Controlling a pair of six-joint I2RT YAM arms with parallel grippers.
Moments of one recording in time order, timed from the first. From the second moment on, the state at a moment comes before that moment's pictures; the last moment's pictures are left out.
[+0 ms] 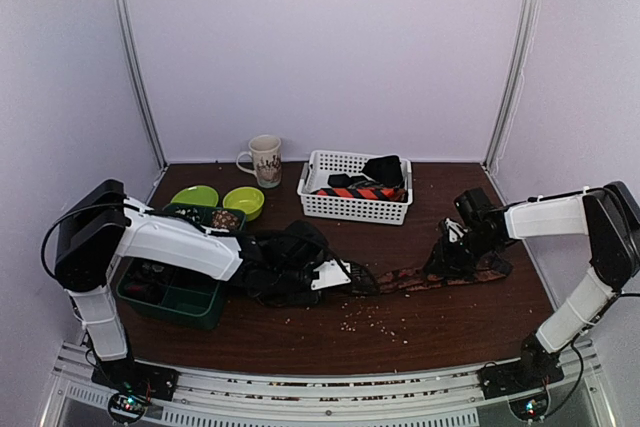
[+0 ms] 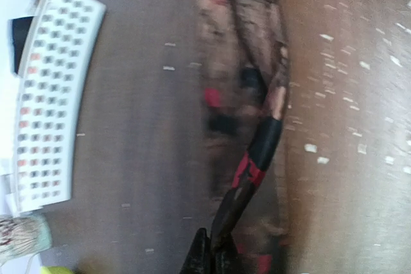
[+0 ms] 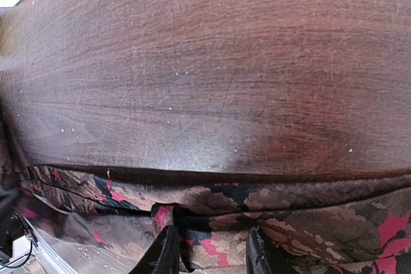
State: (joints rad) left arm -1.09 1.86 1.09 -0.12 -0.14 0.59; right arm 0.31 1.56 0.77 -0.38 -0.33 0.49
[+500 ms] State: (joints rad) left arm -1.09 1.88 1.07 -0.07 -0.34 0.58; right arm 0.29 1.57 0.77 -0.38 -0.33 0.47
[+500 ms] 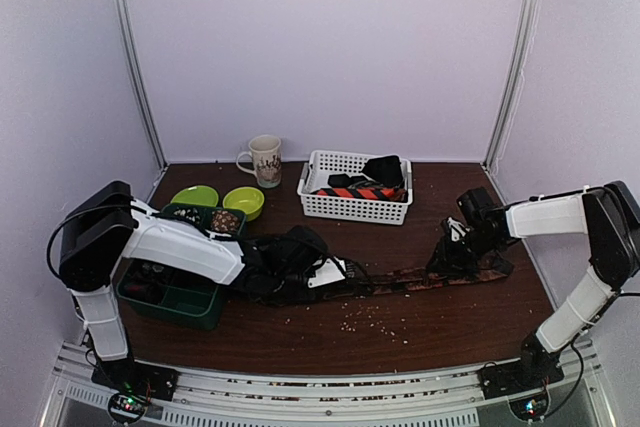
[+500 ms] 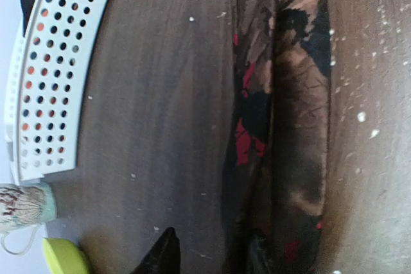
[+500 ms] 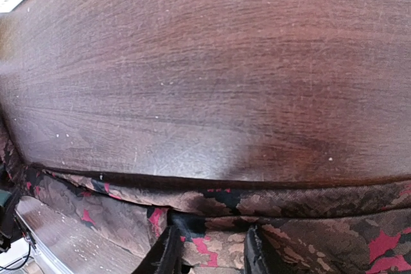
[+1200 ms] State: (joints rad) left arm -1.00 1.48 0.89 0.15 -0.32 0.09; right arm 0.29 1.38 0.90 -0.56 -0.21 0.36
